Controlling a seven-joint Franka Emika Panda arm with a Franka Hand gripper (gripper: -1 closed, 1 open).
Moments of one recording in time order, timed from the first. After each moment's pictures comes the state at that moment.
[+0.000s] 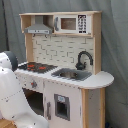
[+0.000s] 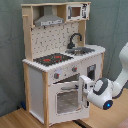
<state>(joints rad) -1.43 -0.38 2.62 -2.25 -1.57 1.85 1.87</state>
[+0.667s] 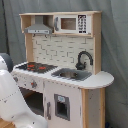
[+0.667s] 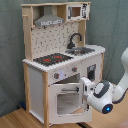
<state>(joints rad) -1.36 -0.43 2.62 -2.18 -1.42 1.79 1.82</state>
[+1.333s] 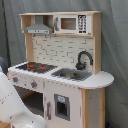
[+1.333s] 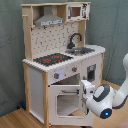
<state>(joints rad) -1.31 -0.50 2.62 -2.07 -1.28 1.73 1.77</state>
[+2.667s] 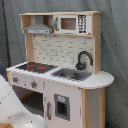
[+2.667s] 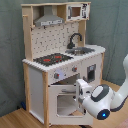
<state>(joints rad) -1.30 -0.56 2.62 -1.93 -1.24 1.70 1.63</state>
